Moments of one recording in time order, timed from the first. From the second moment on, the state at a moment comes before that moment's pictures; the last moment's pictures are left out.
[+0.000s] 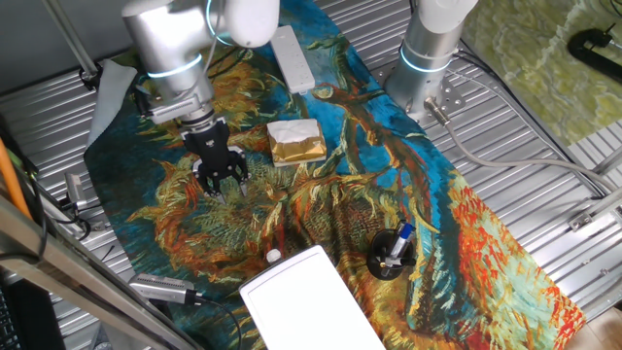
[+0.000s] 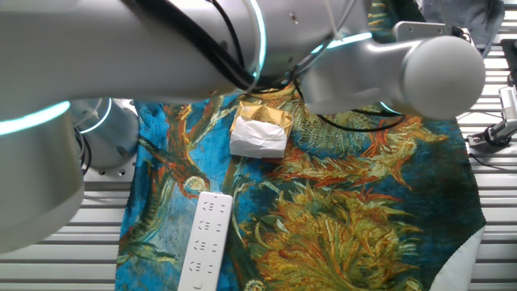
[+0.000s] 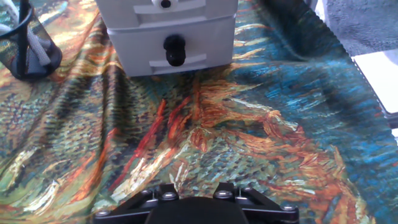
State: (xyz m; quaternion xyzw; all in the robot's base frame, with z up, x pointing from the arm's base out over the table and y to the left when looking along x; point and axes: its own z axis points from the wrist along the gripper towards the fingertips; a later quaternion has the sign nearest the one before) arm 0.574 0.102 0.085 -0.68 0.68 0.20 0.18
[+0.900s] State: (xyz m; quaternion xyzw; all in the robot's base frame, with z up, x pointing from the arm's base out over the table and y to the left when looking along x) arm 0.575 0.102 0.085 -0.71 0.65 0.20 0.17
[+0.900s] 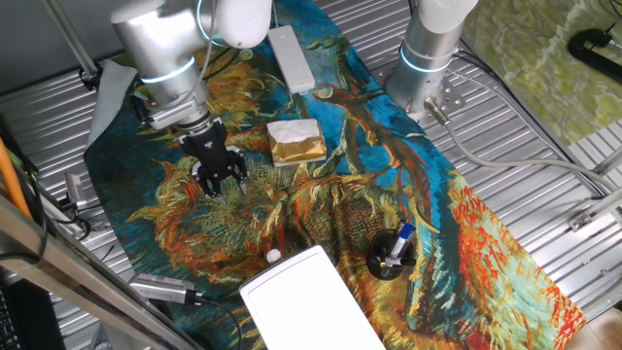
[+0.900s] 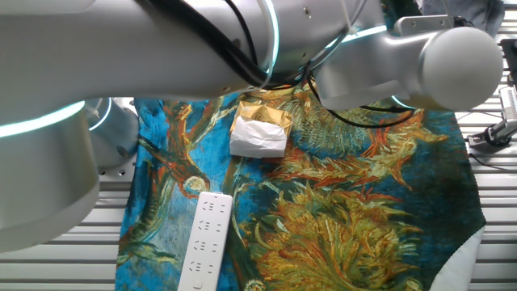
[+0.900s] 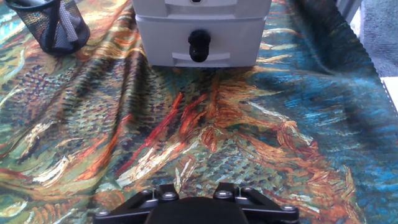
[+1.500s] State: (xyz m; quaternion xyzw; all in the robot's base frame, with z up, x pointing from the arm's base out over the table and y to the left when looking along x) arm 0.575 0.102 0.084 -0.71 0.65 0.20 0.17
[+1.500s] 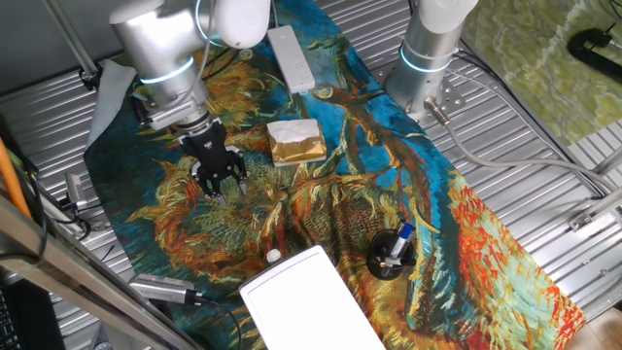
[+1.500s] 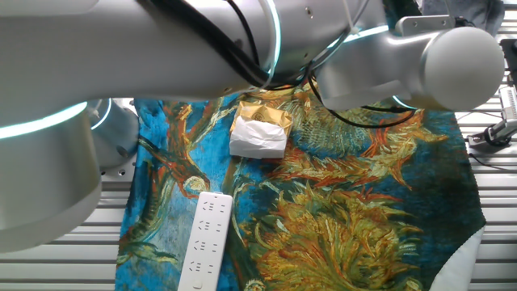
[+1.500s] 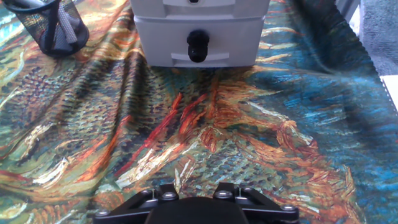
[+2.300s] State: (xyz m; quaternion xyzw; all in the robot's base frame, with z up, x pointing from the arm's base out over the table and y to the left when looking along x) arm 0.580 0.112 0.079 -0.72 0.63 0.22 0.18
